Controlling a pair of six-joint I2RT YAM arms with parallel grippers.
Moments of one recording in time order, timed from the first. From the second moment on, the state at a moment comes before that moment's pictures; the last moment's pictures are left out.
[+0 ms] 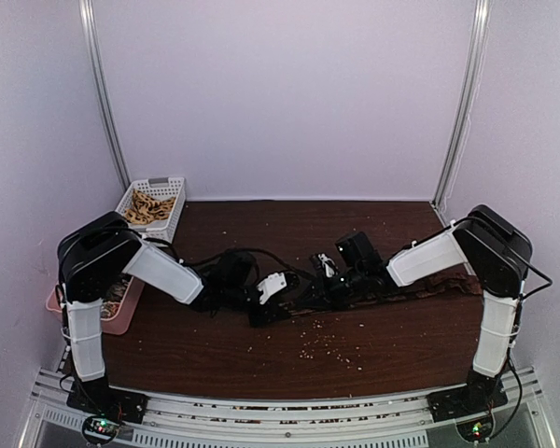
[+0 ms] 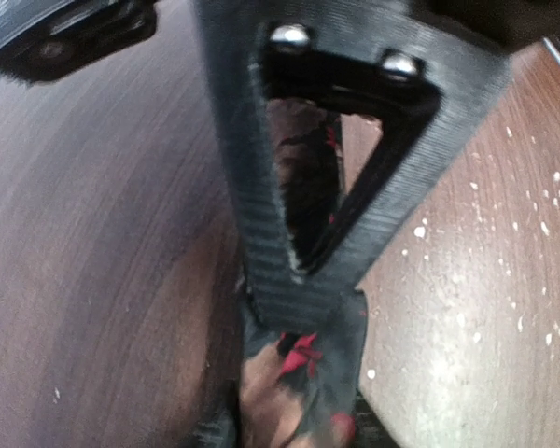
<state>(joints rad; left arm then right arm) -0.84 2.02 0.97 0.36 0.42 0.35 0.69 1.93 0.97 0.21 -0.65 0.84</state>
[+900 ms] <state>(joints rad) -0.86 1.99 0.73 0.84 0.35 0.13 0.67 1.96 0.98 0.14 -0.62 0.76</state>
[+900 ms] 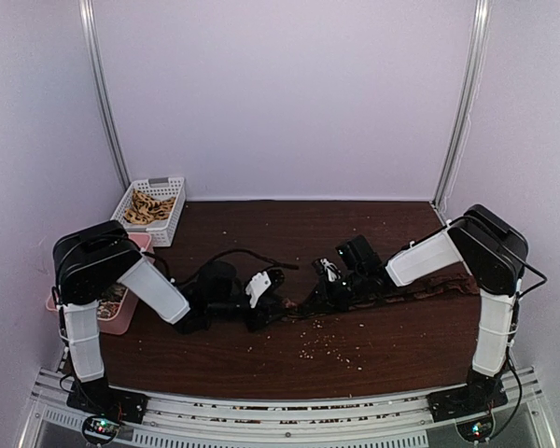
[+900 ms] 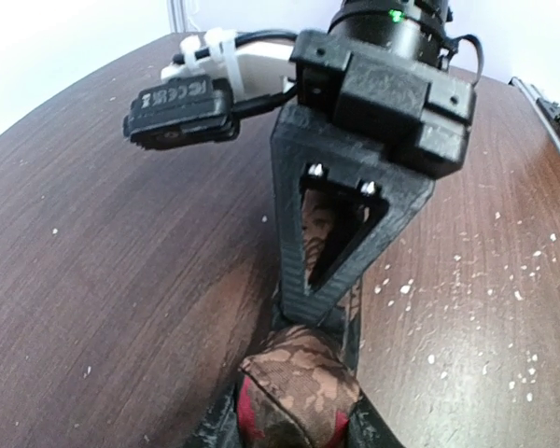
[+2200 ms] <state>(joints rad) -0.86 2.13 1.04 0.50 0.46 0.26 0.64 1.86 0.95 0.15 -0.65 0.81</state>
